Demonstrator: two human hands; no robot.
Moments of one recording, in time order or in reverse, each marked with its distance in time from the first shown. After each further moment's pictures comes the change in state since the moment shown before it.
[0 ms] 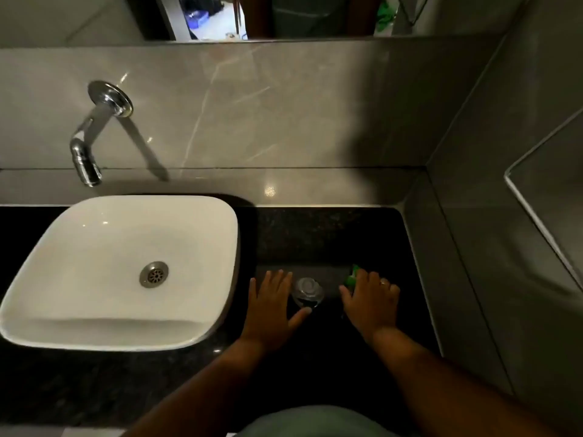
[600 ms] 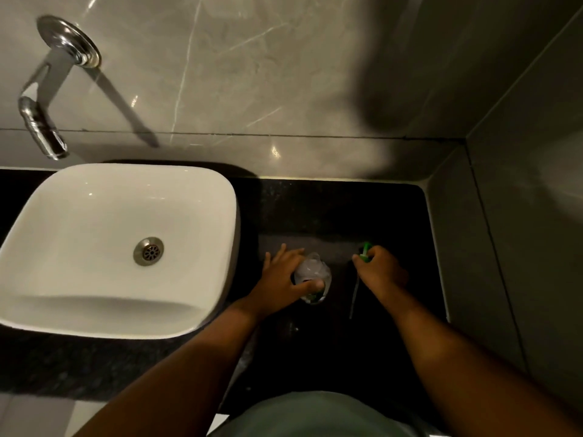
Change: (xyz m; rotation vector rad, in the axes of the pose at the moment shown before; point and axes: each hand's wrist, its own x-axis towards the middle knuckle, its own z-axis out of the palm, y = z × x) left_hand 0.050 -0.022 0.010 -0.480 -0.270 -0.087; right_hand 0.067 -0.002 0.016 0.417 -0.298 0.341
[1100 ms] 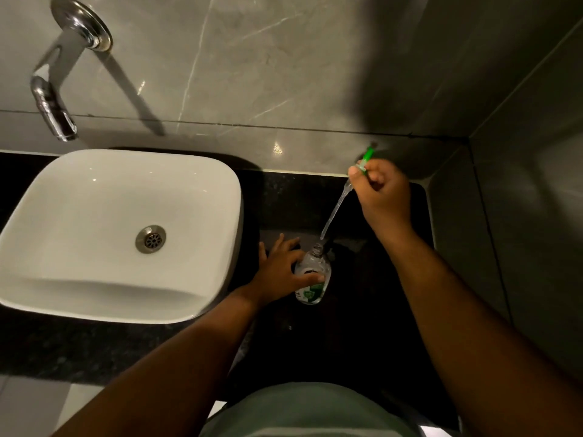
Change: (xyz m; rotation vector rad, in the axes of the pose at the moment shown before) left_hand 0.001 -0.003 -0.002 0.106 0.006 -0.017; right_hand -0.022 -0.101 -0.086 0.749 0.268 -0.544
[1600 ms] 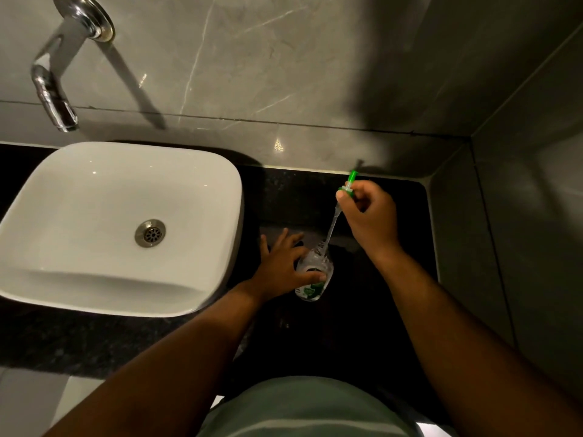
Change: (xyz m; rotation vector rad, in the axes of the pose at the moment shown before) left_hand 0.001 0.010 -0.004 0.071 -0.026 0.026; right_hand -0.028 0.022 0.006 -0.148 -0.106 -0.025
